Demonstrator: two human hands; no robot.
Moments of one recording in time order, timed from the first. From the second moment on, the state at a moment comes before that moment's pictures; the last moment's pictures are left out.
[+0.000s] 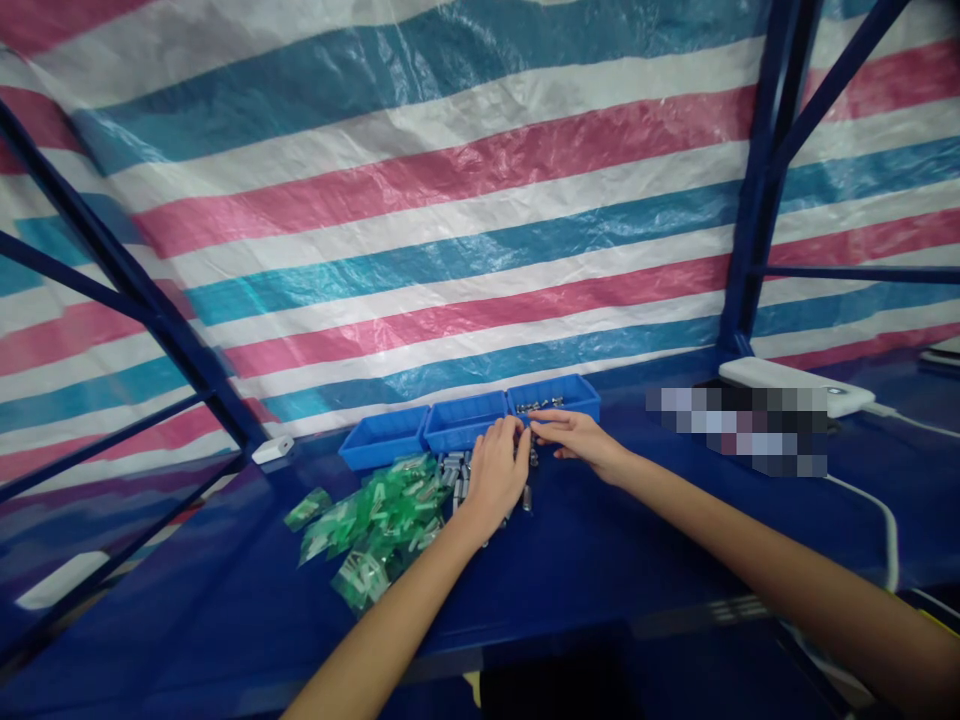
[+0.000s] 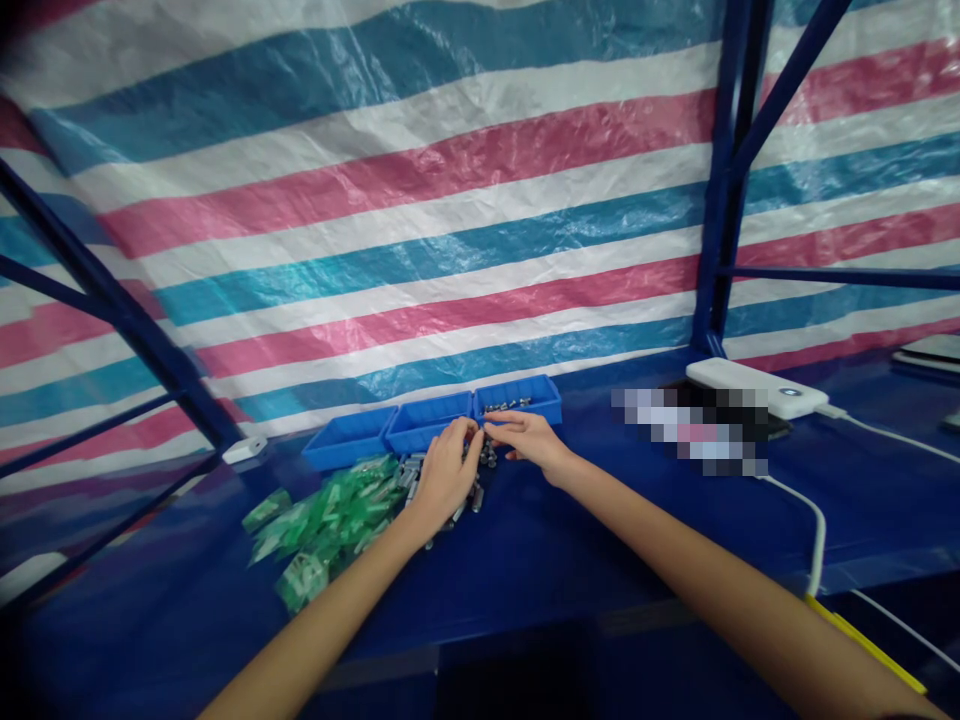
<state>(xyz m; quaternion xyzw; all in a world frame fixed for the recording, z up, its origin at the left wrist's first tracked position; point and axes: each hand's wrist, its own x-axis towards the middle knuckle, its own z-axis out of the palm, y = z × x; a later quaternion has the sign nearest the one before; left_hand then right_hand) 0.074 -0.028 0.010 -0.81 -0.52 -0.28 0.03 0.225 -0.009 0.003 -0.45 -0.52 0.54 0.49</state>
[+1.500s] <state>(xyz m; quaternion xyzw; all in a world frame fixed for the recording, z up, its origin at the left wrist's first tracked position) 0.073 -0.020 -0.003 -0.83 -0.51 -0.22 0.05 0.221 -0.005 0.000 -0.46 -0.46 0.51 0.56</state>
